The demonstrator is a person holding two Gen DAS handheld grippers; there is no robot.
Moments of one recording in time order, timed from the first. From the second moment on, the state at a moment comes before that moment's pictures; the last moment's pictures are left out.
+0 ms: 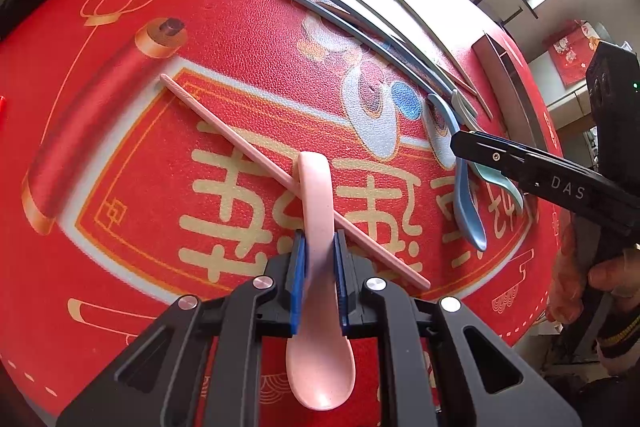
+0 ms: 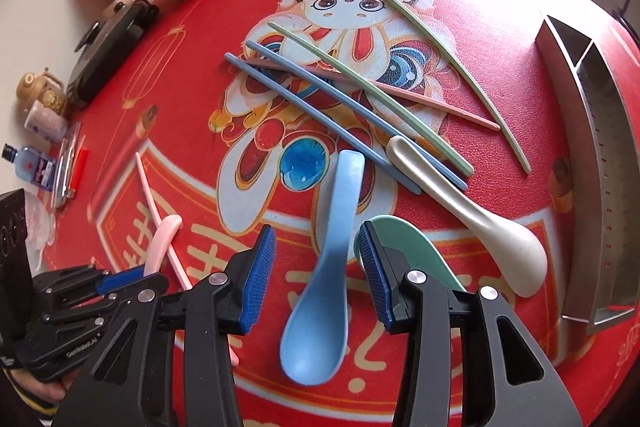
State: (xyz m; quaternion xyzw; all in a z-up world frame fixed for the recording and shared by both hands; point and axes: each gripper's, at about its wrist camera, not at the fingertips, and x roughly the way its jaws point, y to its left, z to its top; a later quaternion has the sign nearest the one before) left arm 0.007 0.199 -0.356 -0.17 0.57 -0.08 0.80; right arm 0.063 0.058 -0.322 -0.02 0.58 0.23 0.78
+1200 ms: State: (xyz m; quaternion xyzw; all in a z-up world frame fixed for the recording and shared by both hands) left arm -0.011 0.197 -0.330 -0.16 0.55 -0.08 0.82; right arm 0.049 0.027 -0.301 0.06 0.56 0.23 0.79
